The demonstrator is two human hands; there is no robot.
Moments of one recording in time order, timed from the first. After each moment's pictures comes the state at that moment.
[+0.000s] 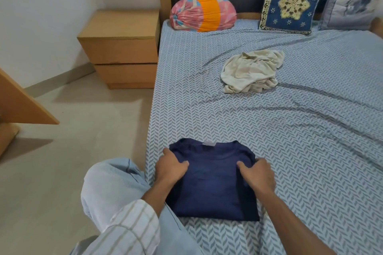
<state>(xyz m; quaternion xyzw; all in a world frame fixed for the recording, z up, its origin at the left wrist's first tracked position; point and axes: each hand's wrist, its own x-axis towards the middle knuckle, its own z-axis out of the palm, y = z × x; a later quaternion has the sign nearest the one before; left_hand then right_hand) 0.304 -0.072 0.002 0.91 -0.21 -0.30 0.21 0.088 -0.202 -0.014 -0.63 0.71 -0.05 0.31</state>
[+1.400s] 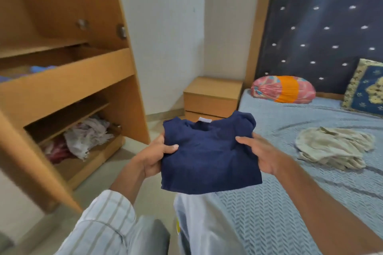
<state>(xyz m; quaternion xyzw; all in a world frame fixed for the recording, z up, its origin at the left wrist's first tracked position) 0.415 0.144 0.214 0.61 -0.19 -0.34 0.69 0.271 -0.116 0.220 -0.62 0.24 -0.09 0.75</state>
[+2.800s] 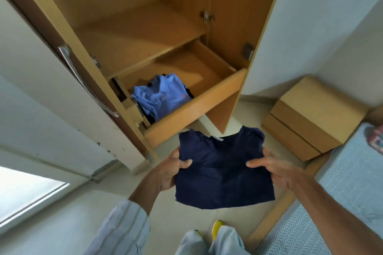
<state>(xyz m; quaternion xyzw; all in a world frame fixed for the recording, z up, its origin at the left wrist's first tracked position) 0.611 0.354 0.472 0.54 0.17 -0.33 0.75 0.616 0.047 0.491 -0.62 0.21 0.34 0.68</state>
